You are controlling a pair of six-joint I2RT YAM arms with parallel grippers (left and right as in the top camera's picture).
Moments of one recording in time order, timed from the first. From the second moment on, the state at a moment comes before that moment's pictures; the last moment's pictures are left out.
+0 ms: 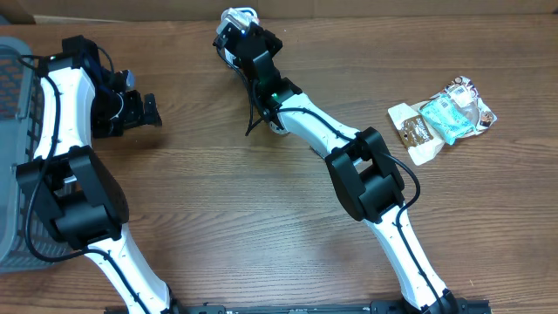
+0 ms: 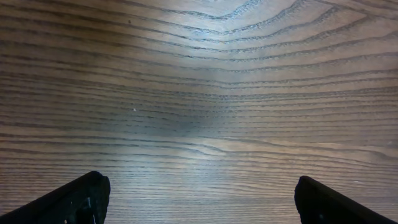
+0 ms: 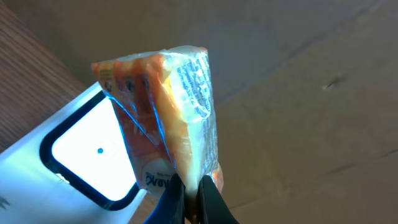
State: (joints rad) left arm 0.29 2.14 1.86 -1.24 0.18 0.08; right arm 0.61 2.56 2.07 0.25 0.50 -0.72
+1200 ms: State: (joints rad) left arm 0.29 2.14 1.86 -1.24 0.18 0.08; right arm 0.33 1.61 2.08 -1.17 0.08 0.28
